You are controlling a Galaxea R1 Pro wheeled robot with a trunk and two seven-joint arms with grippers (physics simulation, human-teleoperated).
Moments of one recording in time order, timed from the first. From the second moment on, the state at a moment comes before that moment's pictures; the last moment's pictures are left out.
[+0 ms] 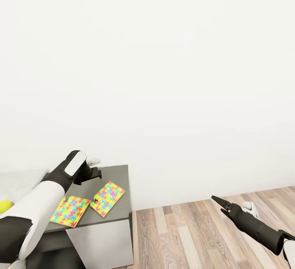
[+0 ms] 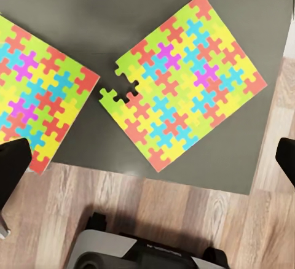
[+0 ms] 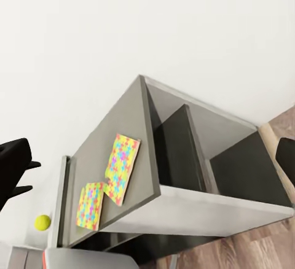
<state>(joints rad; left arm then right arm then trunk) -0.98 0.16 -0.21 -0.62 0.95 1.01 0.66 -0.08 -0.11 -0.47 -1.58 -0.79 0.99 0.39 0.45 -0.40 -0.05</state>
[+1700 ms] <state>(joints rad) -0.98 0.18 -0.22 -0.60 0.95 1.01 0.39 -0.08 -0.11 -0.44 -1.57 -0.71 0.99 0.39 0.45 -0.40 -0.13</state>
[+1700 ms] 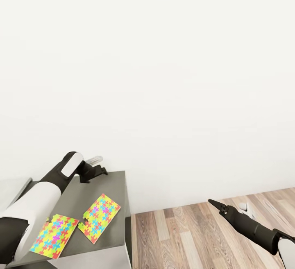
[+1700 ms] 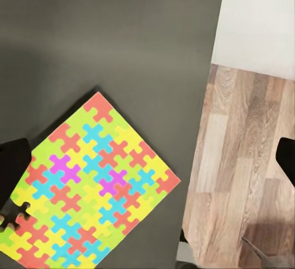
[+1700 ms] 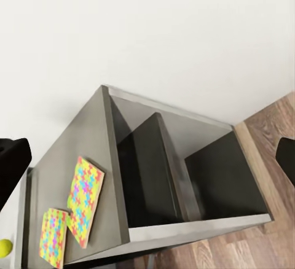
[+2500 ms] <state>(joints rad) -0.96 0.27 -0.23 -0.47 0.95 1.01 0.15 -0.09 -0.11 -0.44 -1.57 -0.71 0.99 0.39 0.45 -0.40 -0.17</state>
